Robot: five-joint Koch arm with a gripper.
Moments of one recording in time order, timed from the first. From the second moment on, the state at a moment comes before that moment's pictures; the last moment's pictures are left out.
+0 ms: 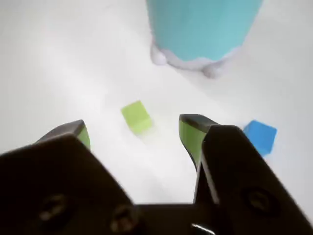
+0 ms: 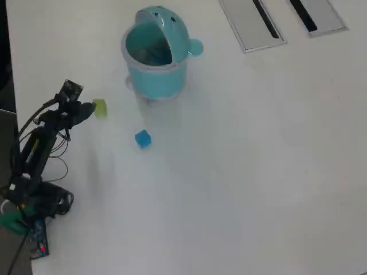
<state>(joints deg) -51.2 113.7 101.2 48.2 -83.5</state>
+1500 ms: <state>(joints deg) -57.6 77.0 109.9 0.2 -86.1</state>
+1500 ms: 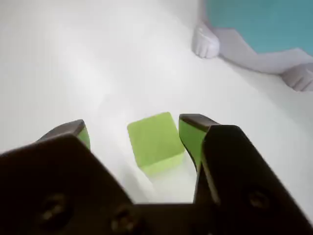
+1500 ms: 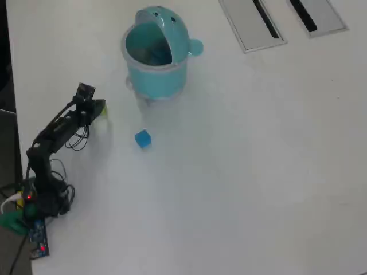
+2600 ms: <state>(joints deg) -54.8 68.8 110.1 -11.8 -75.9</state>
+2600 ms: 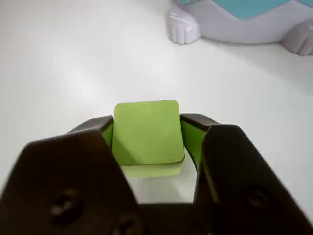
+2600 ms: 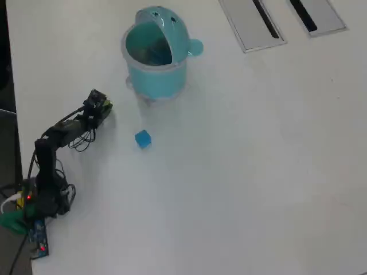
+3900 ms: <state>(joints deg) -36.8 54.2 33.7 19.1 -68.4</state>
